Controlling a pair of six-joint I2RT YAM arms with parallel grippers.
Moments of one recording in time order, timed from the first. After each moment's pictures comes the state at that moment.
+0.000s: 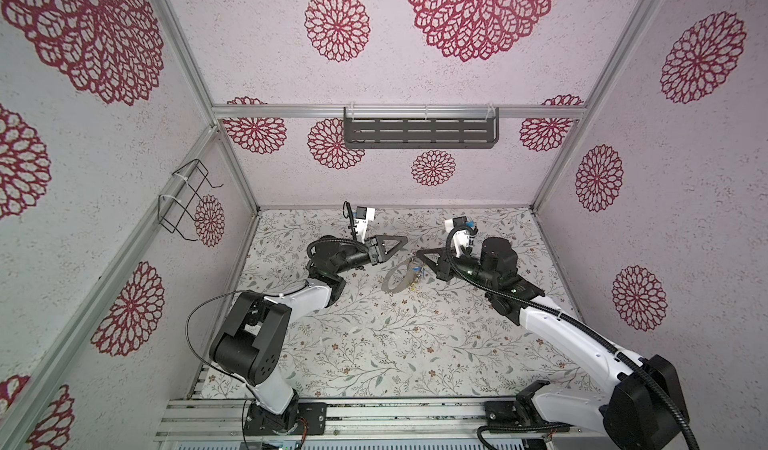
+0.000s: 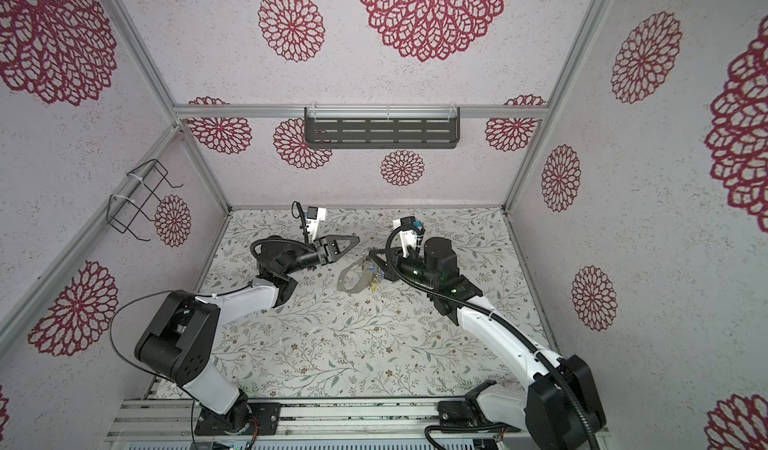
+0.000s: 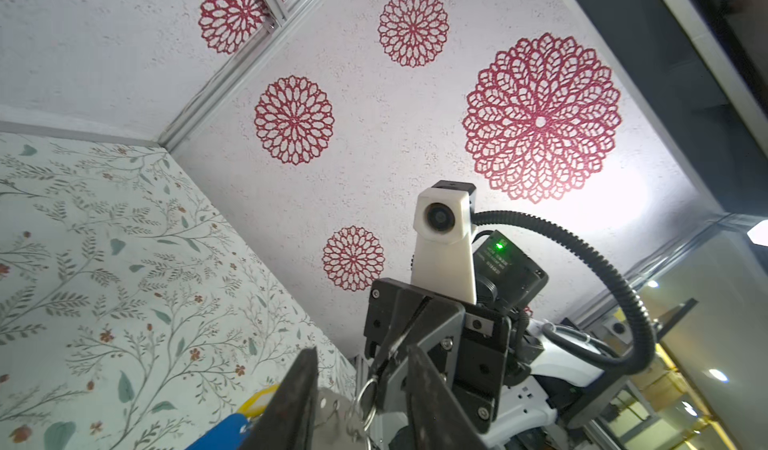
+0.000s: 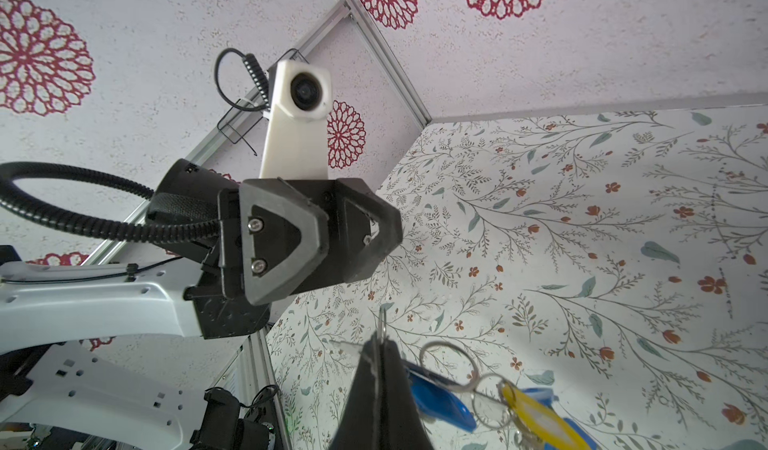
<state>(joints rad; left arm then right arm) -0.42 1.68 0.88 1.13 0.85 -1.12 0.53 1.21 0.87 0.19 -0.53 0.58</state>
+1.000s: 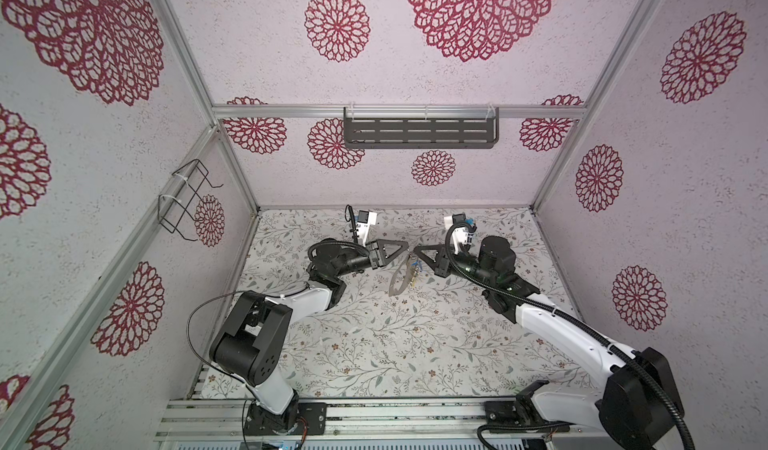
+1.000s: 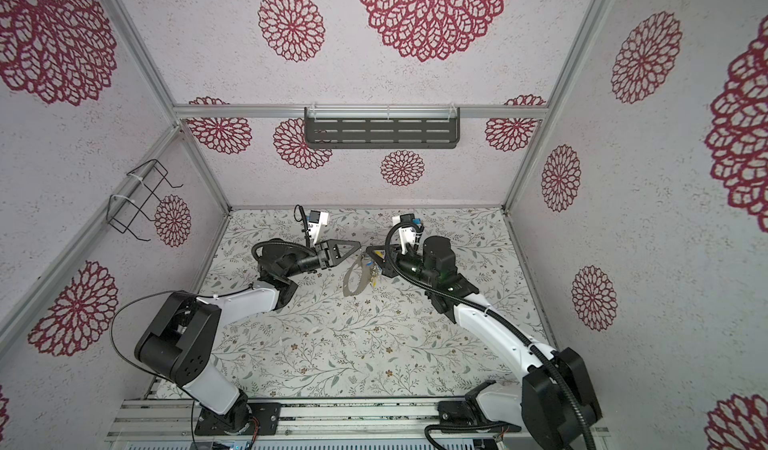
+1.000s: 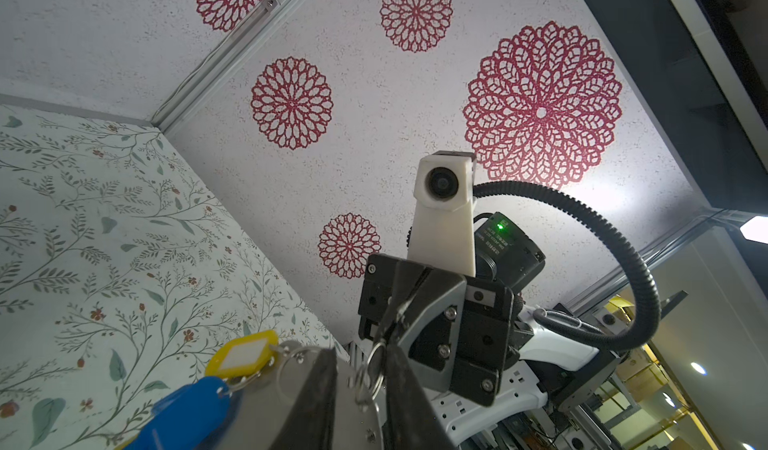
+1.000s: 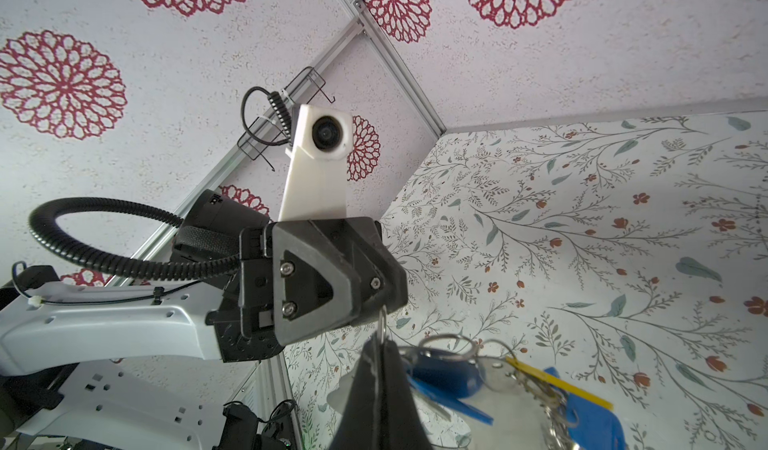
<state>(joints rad) -0.44 1.67 0.86 1.10 0.86 -1.10 0.53 1.26 0.87 0.28 -0.55 0.65</state>
